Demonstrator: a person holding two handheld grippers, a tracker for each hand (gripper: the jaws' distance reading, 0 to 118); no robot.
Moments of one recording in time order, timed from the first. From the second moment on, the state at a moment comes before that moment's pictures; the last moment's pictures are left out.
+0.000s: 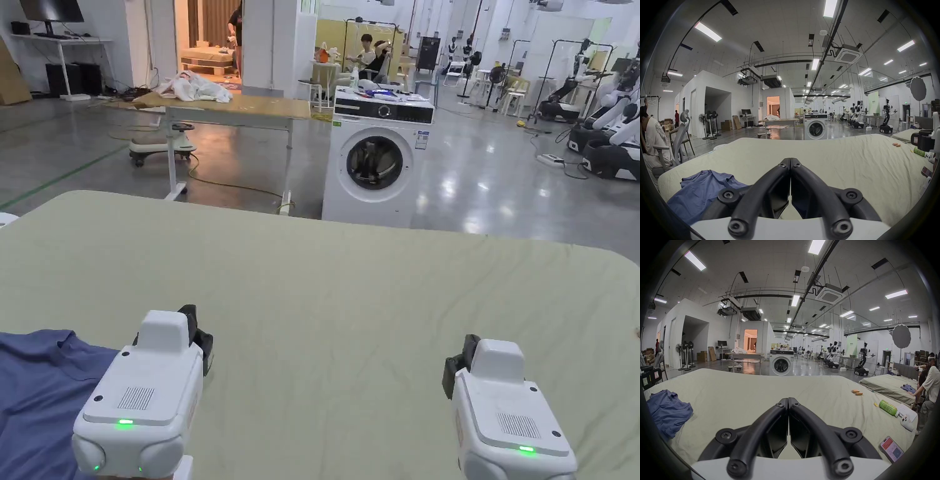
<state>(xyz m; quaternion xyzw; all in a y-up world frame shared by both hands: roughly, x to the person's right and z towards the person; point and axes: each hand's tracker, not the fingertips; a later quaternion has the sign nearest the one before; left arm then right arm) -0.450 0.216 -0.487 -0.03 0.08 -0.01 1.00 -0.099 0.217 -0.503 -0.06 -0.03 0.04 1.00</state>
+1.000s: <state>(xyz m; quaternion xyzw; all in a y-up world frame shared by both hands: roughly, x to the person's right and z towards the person) -0.455 0.227 -0.485 -0.04 0.09 -0.04 0.99 -0.094 0.215 -0.513 -0.08 -0.03 0.07 0.99</state>
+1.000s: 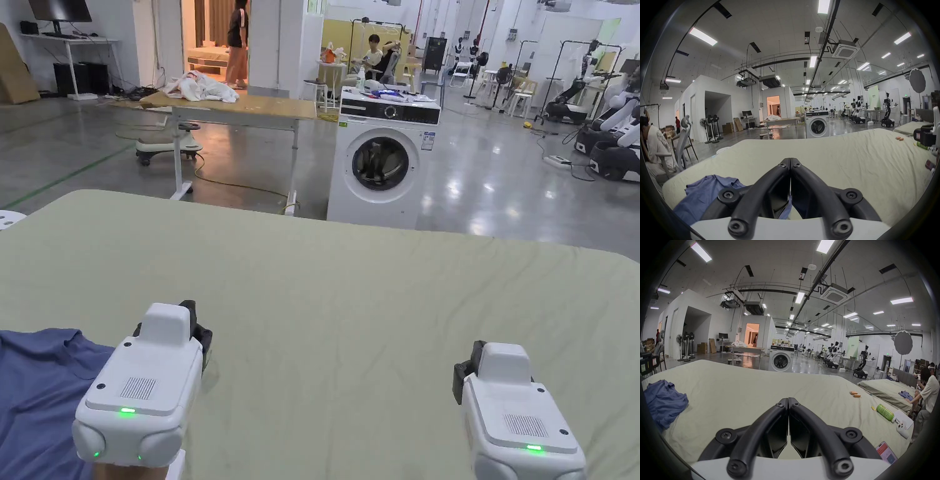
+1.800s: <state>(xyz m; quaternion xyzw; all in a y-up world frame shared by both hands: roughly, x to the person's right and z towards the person) -0.425 0.196 -0.503 -0.04 0.05 -0.57 0.82 -0.138 0.201 -0.521 -0.01 0.05 0.59 0.81</state>
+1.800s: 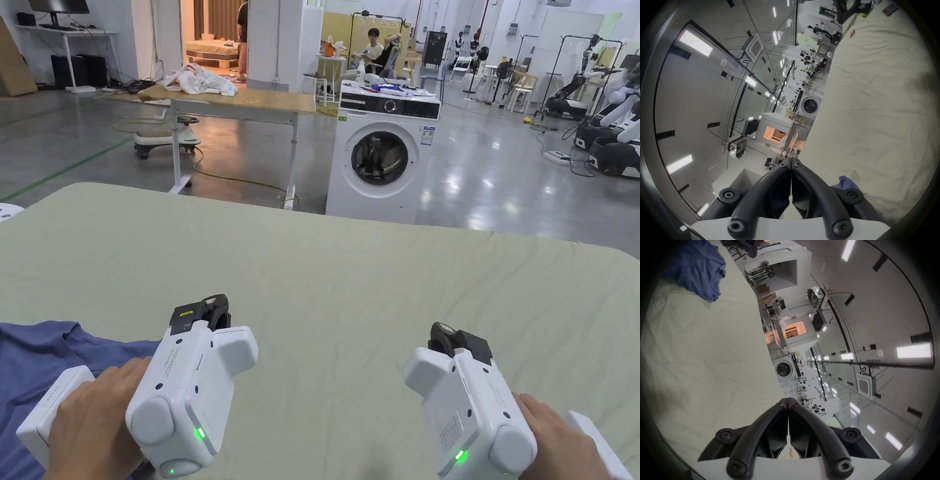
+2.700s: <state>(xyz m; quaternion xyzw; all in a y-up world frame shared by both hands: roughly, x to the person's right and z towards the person) -0.475 0.243 -0.471 -0.07 0.06 0.02 1.00 -0.103 0.231 -0.510 -0.10 -0.03 0.02 0.99</state>
